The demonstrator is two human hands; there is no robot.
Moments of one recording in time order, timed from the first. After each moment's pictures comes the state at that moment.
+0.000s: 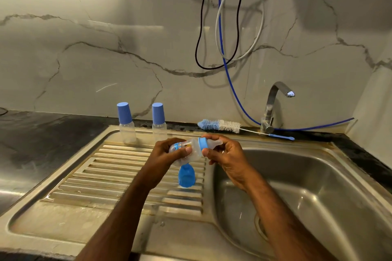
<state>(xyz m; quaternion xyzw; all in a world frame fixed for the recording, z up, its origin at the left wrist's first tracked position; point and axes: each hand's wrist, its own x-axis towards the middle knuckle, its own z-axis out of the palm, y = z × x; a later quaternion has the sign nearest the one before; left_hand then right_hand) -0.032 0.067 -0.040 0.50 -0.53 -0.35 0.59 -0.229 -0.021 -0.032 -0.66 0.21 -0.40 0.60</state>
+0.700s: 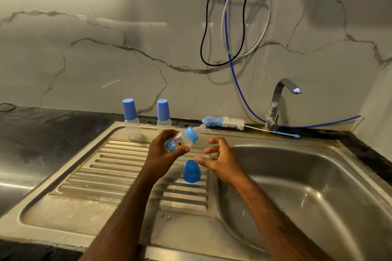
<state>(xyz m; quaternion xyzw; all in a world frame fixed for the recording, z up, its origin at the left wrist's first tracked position) -0.012 0.061 -0.061 0.59 -0.52 -0.14 0.60 -0.206 -0.006 -0.047 -0.73 0.37 -0.32 0.48</state>
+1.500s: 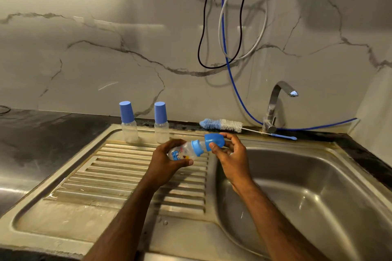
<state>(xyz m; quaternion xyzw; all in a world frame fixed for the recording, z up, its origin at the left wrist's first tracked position) -0.022 0.055 -0.070 0.61 -0.52 -0.19 0.56 -0.212 -0.027 -0.057 -0.62 0.35 -0.52 0.46</state>
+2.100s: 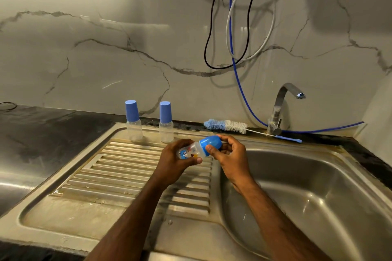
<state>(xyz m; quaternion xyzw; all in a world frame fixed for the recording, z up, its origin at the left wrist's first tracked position) -0.027 0.051 -0.069 0.60 -0.55 -0.18 0.55 -0.201 -0.025 -0.052 -0.65 0.34 -0.49 0.47</state>
